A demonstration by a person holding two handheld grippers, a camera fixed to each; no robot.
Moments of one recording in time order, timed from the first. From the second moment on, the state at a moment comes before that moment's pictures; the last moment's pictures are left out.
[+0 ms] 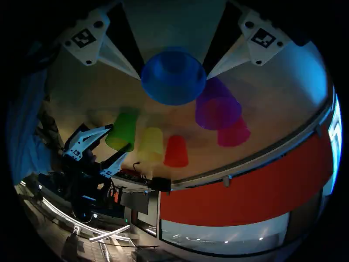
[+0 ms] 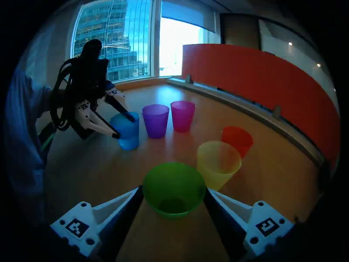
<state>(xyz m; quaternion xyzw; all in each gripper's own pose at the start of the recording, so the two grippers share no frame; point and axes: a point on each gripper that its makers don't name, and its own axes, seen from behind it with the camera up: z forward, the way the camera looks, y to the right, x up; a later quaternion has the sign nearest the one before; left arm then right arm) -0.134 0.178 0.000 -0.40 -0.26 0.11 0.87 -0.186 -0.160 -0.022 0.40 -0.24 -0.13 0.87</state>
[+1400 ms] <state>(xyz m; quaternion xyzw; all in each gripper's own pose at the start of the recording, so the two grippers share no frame) -0.055 0.181 0.005 -0.39 -0.16 0.08 0.90 -0.108 -0.178 -0.016 0.40 -0.15 -0.10 0.90</state>
